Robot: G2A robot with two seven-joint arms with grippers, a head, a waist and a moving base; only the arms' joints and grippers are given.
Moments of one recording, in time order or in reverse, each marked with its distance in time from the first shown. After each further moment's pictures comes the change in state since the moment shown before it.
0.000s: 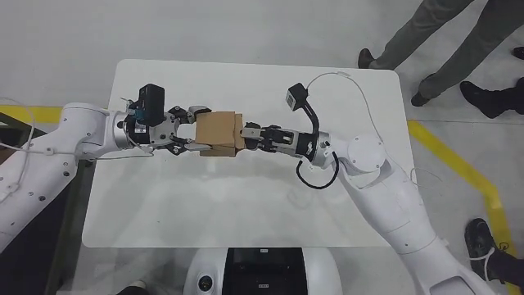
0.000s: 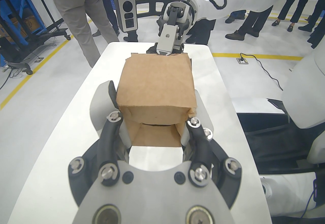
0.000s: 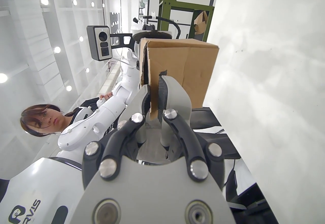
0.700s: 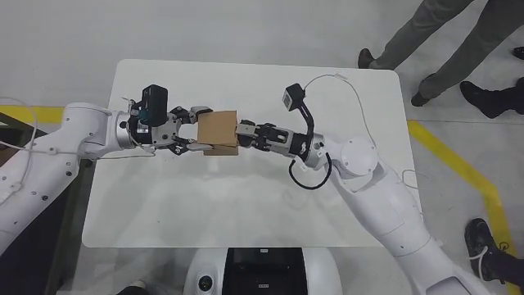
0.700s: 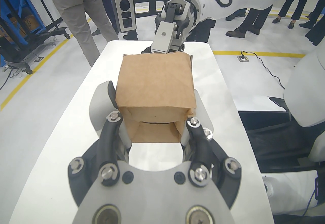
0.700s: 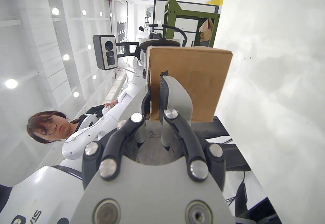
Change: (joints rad) left arm -0.008 -0.009 0.009 0.004 0.012 0.000 -0.006; right arm -0.010 -0.016 -0.033 0.002 0.038 -0.014 -0.091
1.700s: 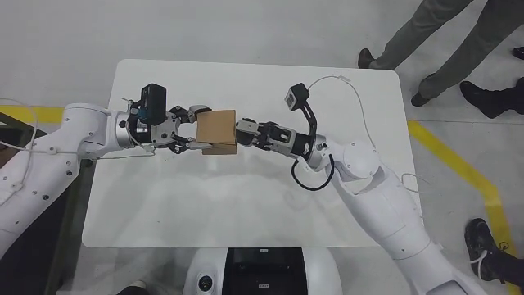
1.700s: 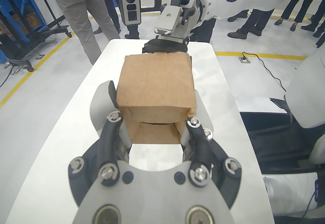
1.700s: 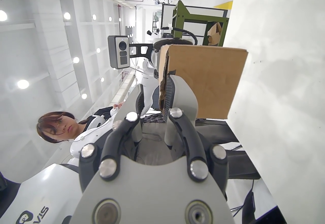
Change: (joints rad) left arm 0.015 -0.011 -0.020 0.017 -0.005 0.000 -0.006; right arm -0.021 -0.004 0.013 -0.011 0.034 -0.030 -0.016
